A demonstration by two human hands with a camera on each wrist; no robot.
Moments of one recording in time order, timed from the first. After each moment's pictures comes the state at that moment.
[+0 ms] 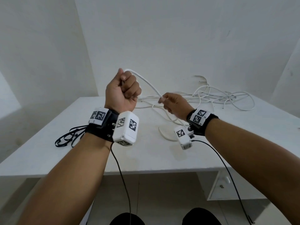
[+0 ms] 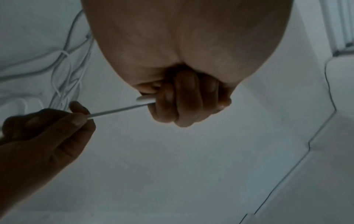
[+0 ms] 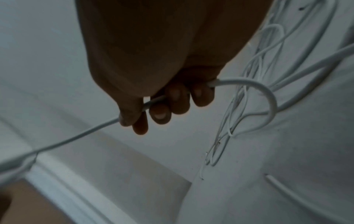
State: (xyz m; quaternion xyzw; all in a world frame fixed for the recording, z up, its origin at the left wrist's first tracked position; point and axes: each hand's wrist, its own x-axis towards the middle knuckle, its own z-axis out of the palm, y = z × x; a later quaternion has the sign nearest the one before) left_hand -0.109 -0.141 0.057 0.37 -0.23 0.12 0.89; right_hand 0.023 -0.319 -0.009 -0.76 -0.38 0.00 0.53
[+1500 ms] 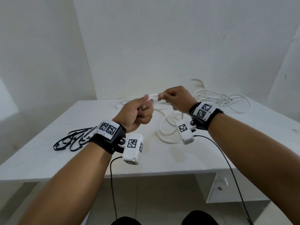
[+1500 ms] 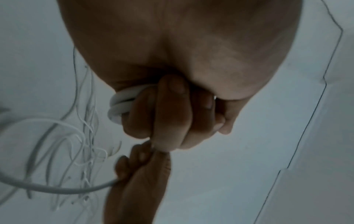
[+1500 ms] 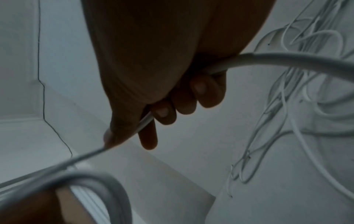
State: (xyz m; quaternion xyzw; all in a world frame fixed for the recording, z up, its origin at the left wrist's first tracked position) left_hand -0.113 -0.158 0.021 0.60 -0.17 -0.03 0.78; right_hand 0.006 -0.330 0.039 -0.77 -0.39 -0.04 0.51
